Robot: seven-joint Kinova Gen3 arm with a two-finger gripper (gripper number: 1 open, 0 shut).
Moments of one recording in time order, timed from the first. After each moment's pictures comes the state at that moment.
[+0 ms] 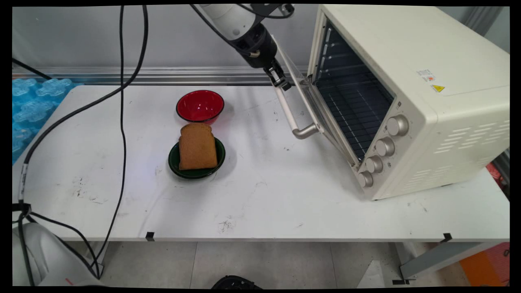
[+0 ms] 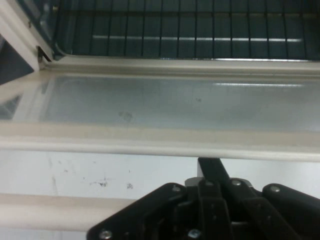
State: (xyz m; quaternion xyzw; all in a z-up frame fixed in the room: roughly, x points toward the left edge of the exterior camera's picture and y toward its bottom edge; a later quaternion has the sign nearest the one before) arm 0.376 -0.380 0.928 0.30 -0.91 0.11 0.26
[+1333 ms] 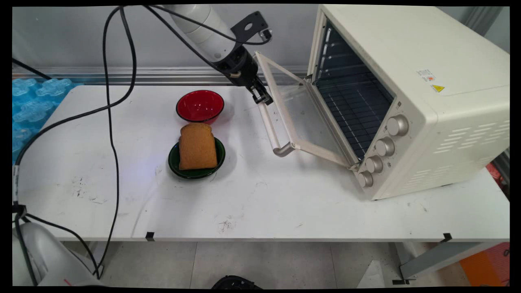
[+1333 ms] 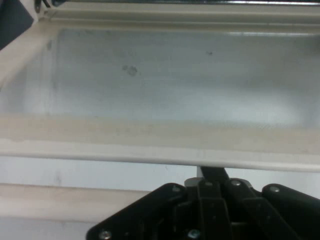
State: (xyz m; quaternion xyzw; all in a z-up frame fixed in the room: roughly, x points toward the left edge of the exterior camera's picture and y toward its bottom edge) arm 0.410 -0.359 0.885 0.31 -0.91 0.11 0.25
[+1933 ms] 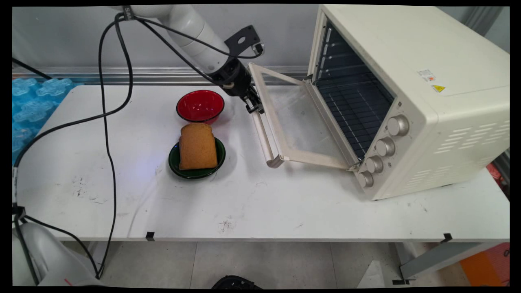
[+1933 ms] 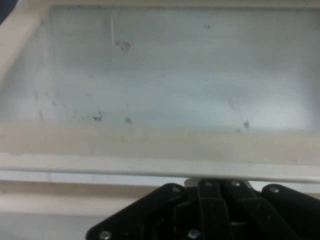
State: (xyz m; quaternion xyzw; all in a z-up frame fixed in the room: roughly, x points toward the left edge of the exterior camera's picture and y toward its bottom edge) arm 0.422 -0.350 0.860 0.30 -0.91 0.10 0.24
